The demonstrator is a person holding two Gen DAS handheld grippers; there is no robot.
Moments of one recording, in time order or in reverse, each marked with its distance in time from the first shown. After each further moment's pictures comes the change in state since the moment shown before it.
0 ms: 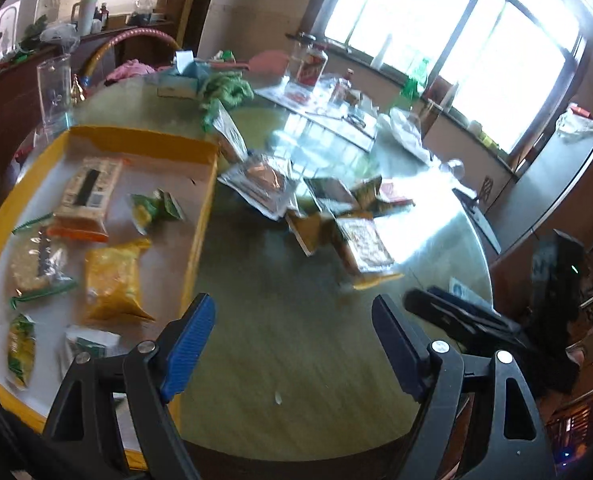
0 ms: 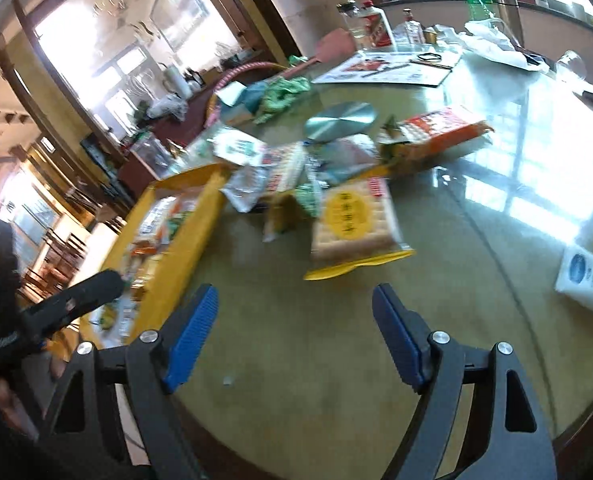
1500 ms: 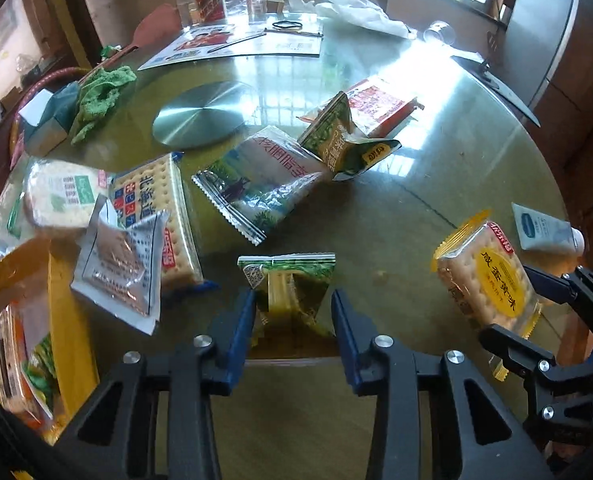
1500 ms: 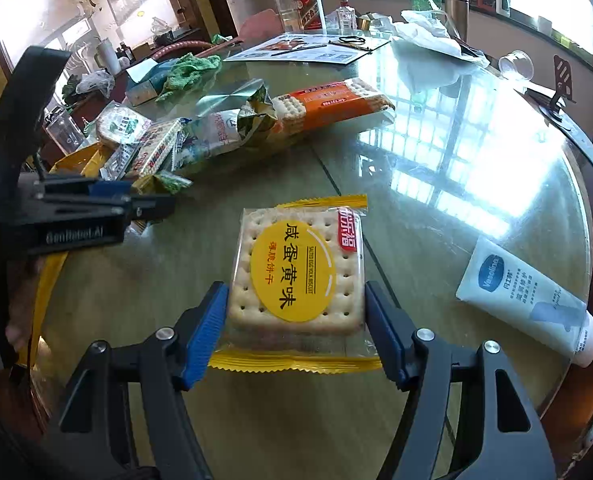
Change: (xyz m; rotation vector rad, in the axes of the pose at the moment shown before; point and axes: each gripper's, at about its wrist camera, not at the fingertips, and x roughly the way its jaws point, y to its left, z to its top) left arm 0.153 -0.083 0.038 0.448 0.282 0.135; right arm 0.006 -0.067 -0.005 -0.023 0.048 -0.273
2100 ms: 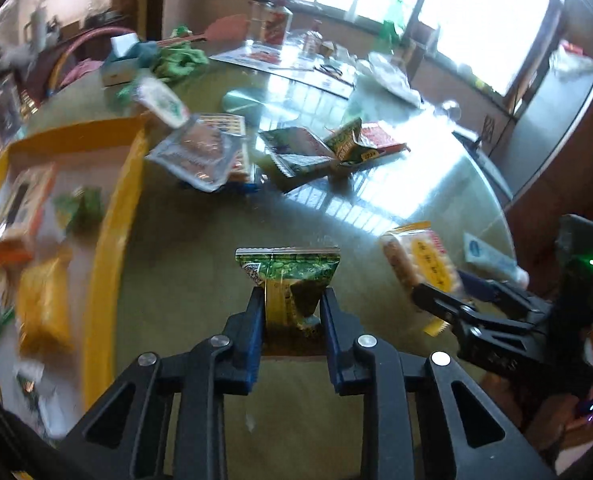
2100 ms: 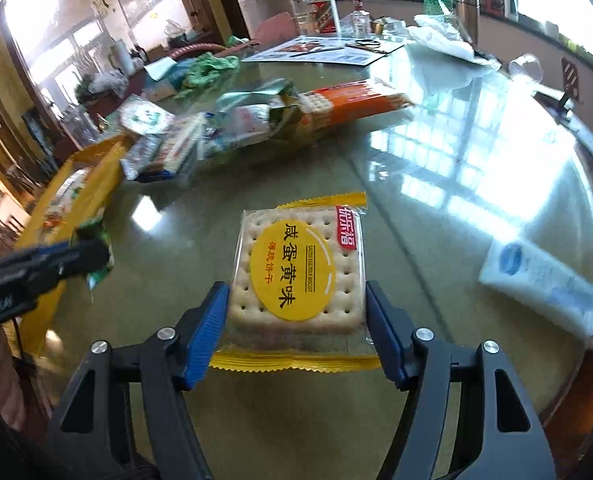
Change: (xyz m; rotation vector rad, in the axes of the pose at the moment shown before) left arm -0.076 0.025 -0.096 -0.307 -0.184 -0.116; right arm -0.005 0.014 -0.014 -0.005 -0.021 0.069
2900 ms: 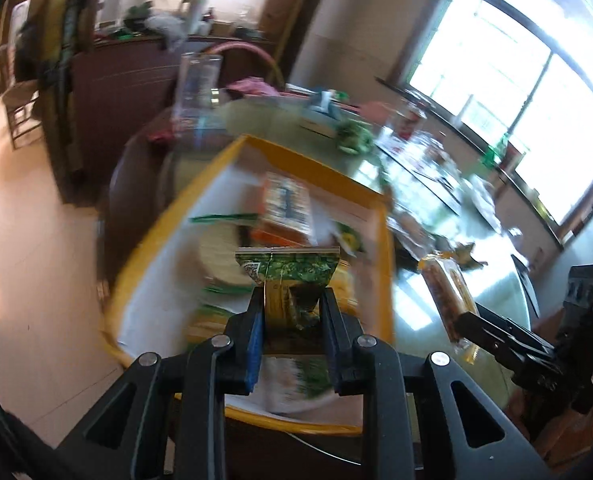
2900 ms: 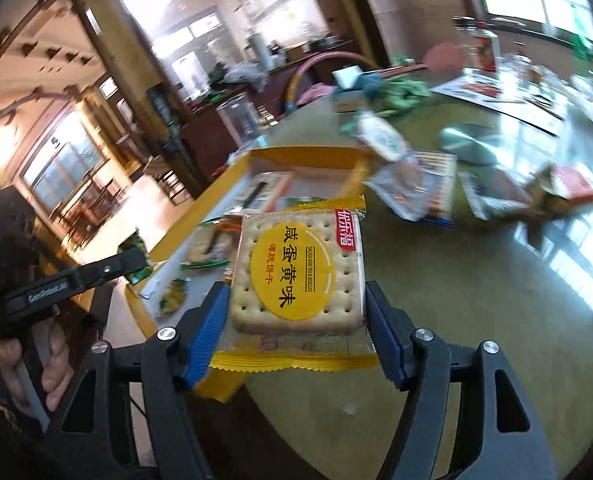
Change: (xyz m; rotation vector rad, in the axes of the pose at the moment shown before) left arm -0.128 0.174 -0.036 -0.364 -0.219 0.167; right arm -0.015 0.192 0.020 -0.231 -0.027 0.386
